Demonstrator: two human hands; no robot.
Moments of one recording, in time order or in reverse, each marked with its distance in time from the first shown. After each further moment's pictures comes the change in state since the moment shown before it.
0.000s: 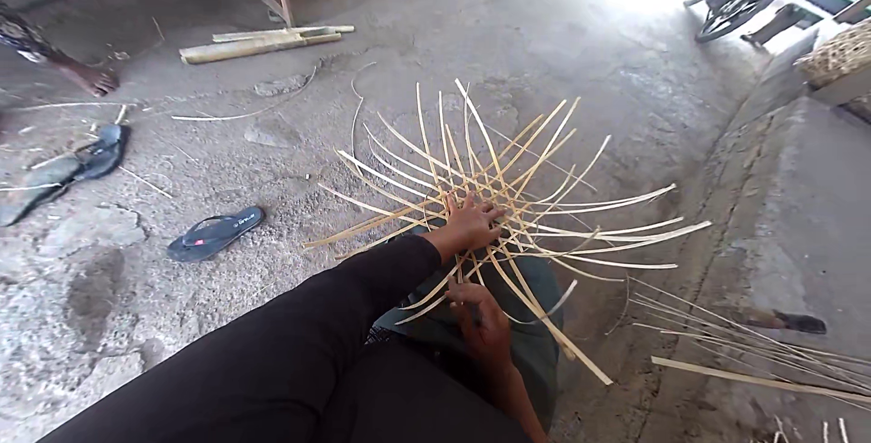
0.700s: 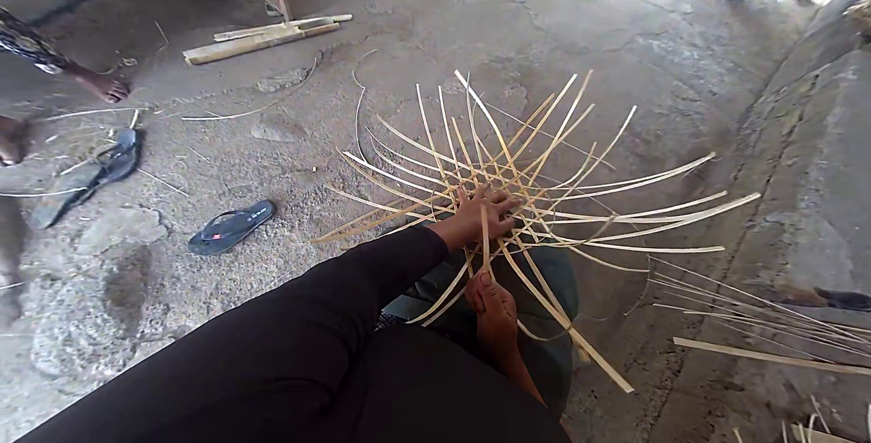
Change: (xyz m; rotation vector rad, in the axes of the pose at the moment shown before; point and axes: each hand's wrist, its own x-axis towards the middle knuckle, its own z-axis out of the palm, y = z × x) left_hand -0.011 0.007 0.014 -0.055 -0.008 0.079; right_hand -0.004 -0.013 0.012 0.676 0.173 0.458
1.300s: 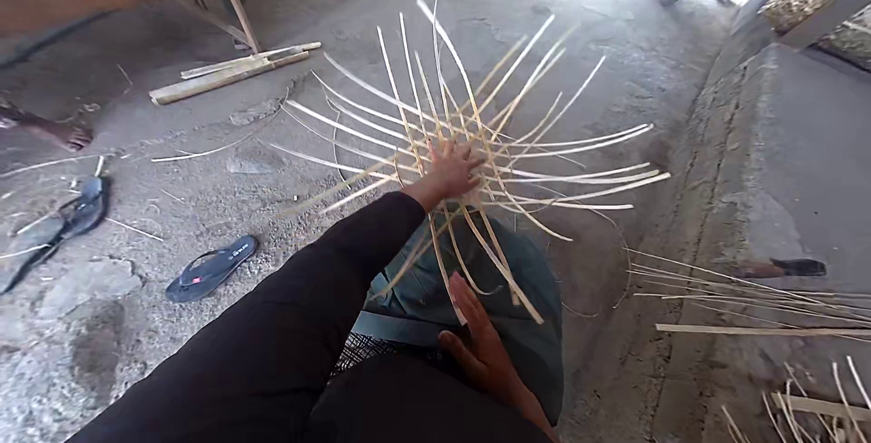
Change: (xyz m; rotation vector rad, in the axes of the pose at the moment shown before) left_hand 0.058 -0.031 -0.094 0.289 0.145 0.010; right_hand -0.025 -0.011 -0.012 -0.619 -0.277 -0.200
